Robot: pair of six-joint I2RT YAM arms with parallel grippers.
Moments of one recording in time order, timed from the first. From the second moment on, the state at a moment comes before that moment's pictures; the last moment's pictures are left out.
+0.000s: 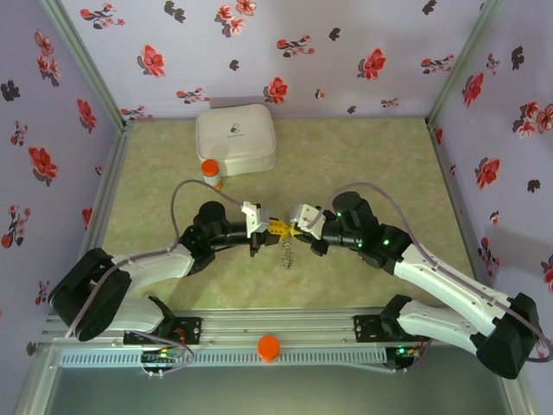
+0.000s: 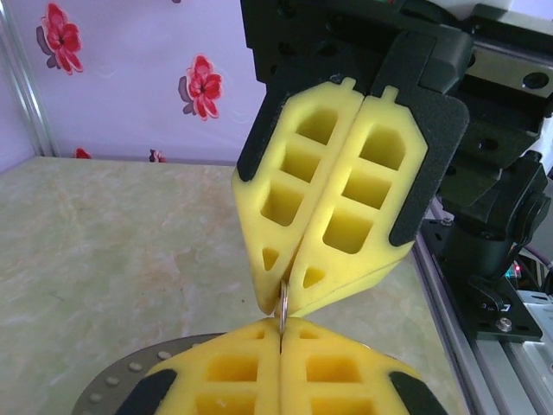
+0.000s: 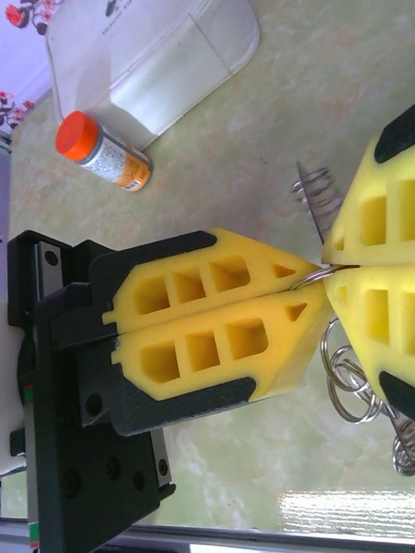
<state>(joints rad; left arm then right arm) -0.78 1.33 0.50 0.75 0.72 0.07 0.80 0.99 0.78 -0.34 -0.34 -0.45</state>
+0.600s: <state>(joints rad) -0.78 1.26 0.49 0.54 0.62 0.25 0.82 1.14 0.94 -0.60 -0.29 -0.58</state>
